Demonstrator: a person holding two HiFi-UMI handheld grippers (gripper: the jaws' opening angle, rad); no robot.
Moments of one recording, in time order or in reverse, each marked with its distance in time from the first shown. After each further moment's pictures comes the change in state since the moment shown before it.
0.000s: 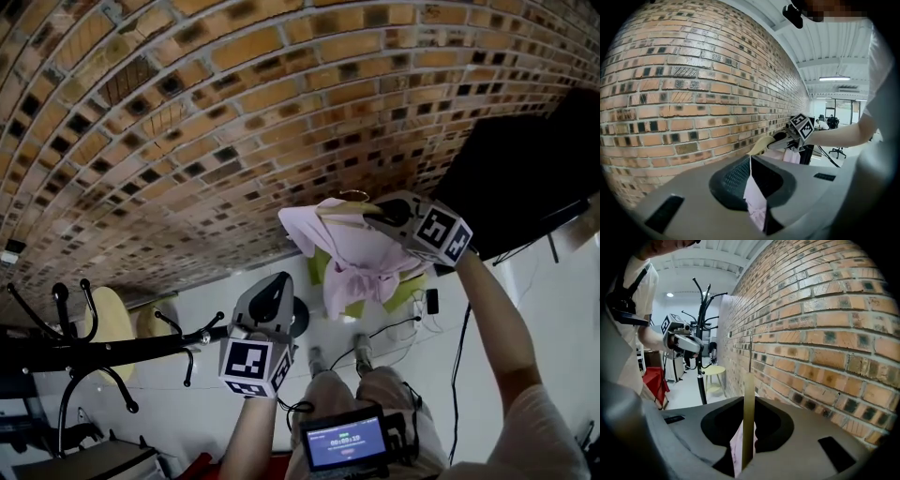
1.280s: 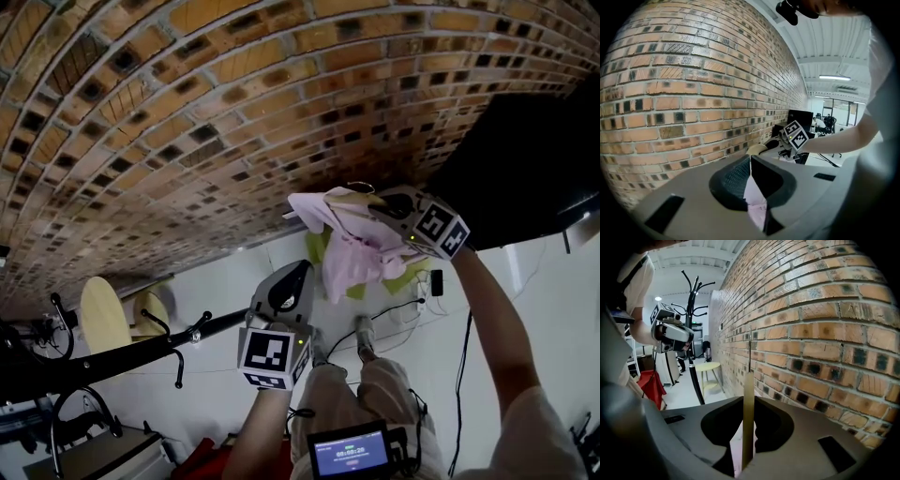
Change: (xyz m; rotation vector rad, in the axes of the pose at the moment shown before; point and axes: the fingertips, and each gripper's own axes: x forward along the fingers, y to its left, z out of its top) left arm 0.085 -0.008 -0.062 -0.013 0.063 -0.044; right arm 0.059 -0.027 -0.136 0.123 0.063 -0.028
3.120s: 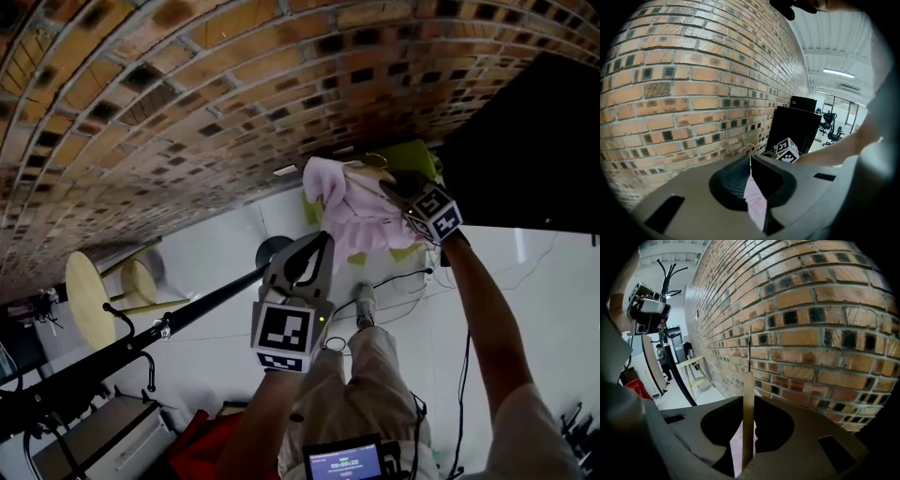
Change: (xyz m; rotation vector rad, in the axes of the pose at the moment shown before) left arm 0.130 0.012 -0.141 -0.044 0.117 -0.033; right arm 0.129 -0.043 -0.251 0.247 0.080 -0.119
